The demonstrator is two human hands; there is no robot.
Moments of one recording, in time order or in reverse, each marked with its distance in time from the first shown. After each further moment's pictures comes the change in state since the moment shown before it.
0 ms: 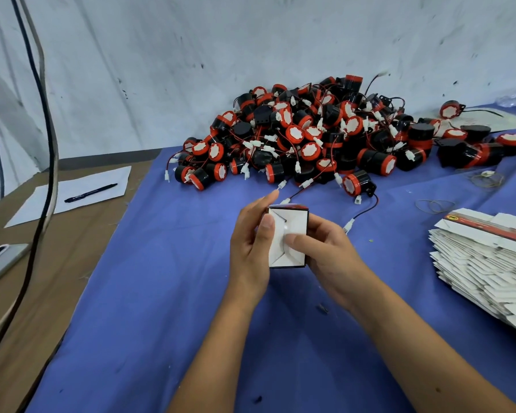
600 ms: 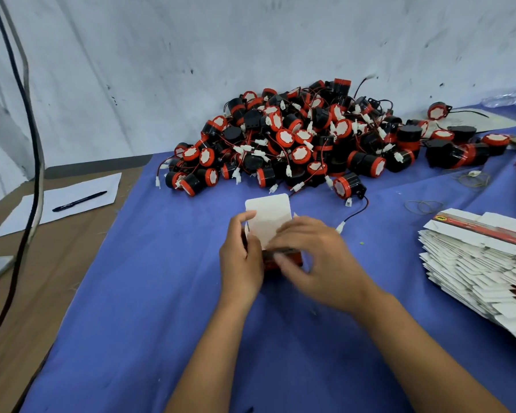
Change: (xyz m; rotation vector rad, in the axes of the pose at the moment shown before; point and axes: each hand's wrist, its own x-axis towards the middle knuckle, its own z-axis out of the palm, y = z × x) left_hand 0.007 -0.027 -0.002 0.354 0.104 -0.071; right_hand -0.001 -0.006 -0.015 -1.093 -0.037 -0.626
